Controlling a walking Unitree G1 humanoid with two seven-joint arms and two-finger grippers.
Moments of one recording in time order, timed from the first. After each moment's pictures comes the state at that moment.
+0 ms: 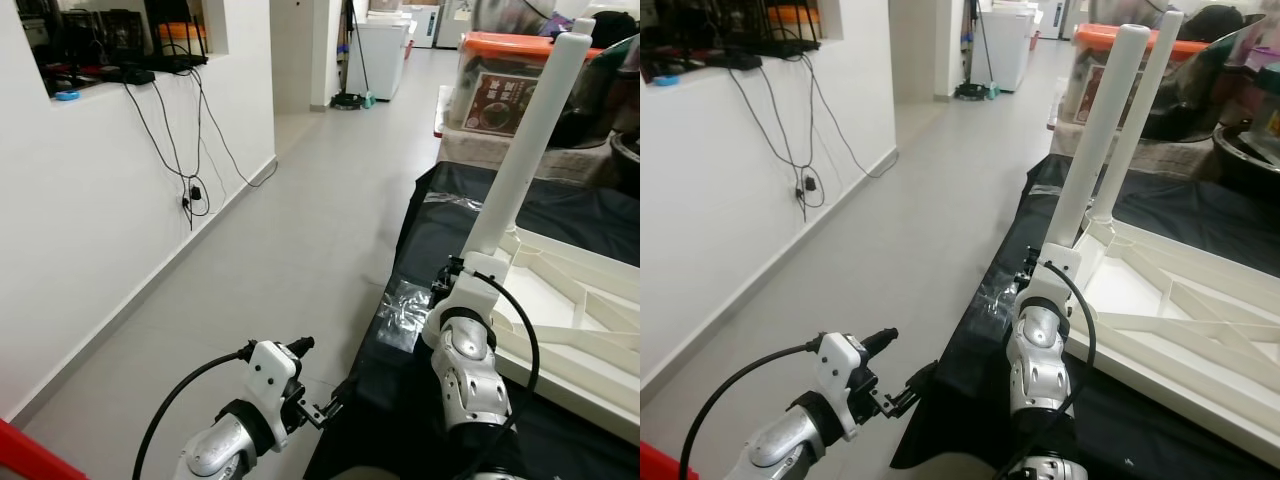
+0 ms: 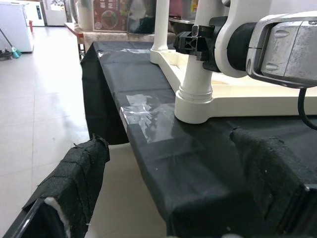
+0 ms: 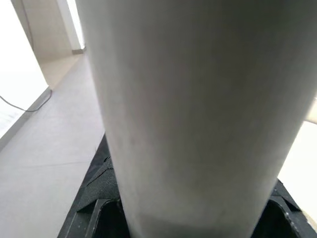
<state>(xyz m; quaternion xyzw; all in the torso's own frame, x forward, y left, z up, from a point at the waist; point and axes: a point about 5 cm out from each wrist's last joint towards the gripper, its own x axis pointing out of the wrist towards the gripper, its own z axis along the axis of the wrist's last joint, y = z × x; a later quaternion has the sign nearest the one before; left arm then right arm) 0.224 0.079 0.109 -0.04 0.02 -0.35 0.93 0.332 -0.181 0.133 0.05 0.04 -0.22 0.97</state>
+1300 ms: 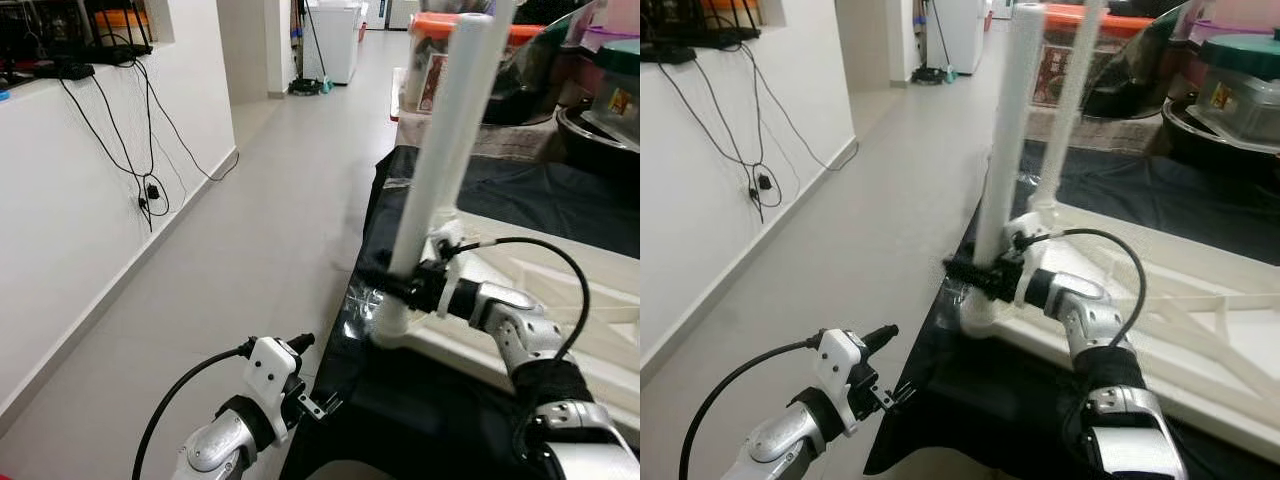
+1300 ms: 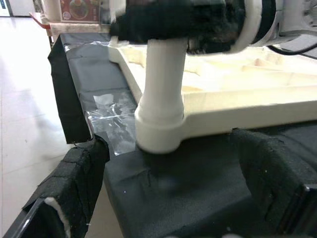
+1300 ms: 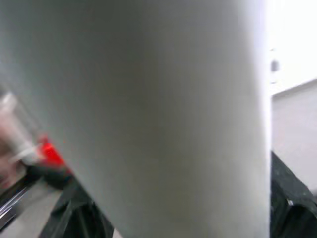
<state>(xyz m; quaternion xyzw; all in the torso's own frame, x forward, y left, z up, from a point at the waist) 0.227 0.078 0.110 -0.04 0.02 -0.36 0.93 0.349 -0.168 0.162 0.05 0.10 0.54 0.84</state>
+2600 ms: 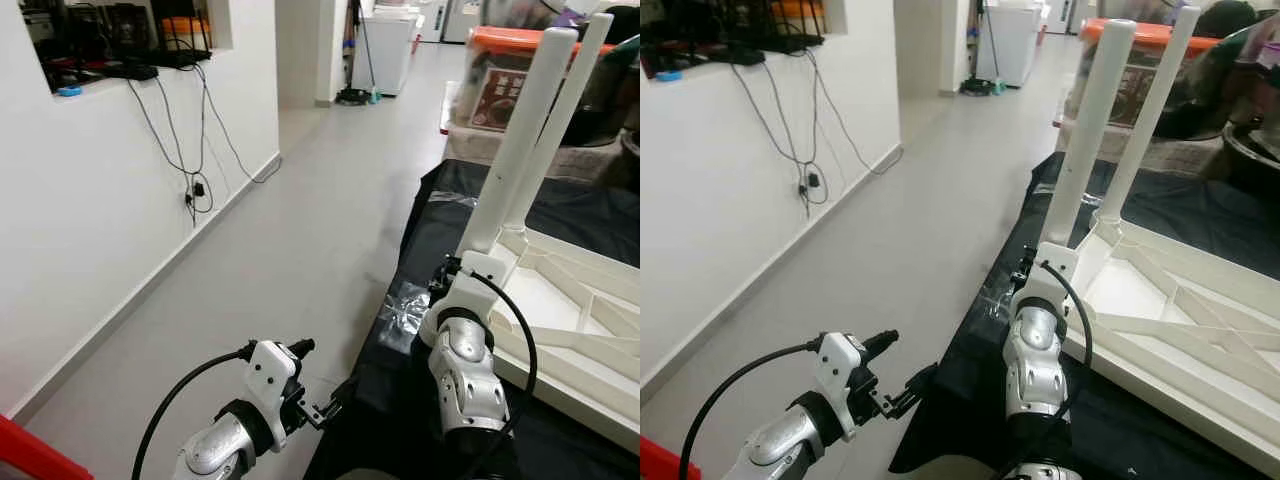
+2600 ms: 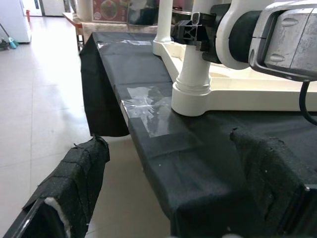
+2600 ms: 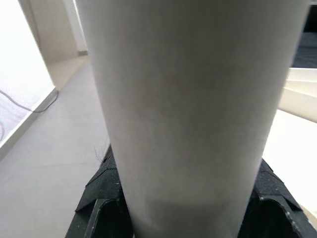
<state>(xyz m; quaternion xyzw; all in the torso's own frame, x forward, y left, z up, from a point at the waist) 0.225 0.079 0.107 -0.04 0.03 -0.36 0.93 0.328 -0.171 0.137 0.06 0.03 -0.21 0.98</state>
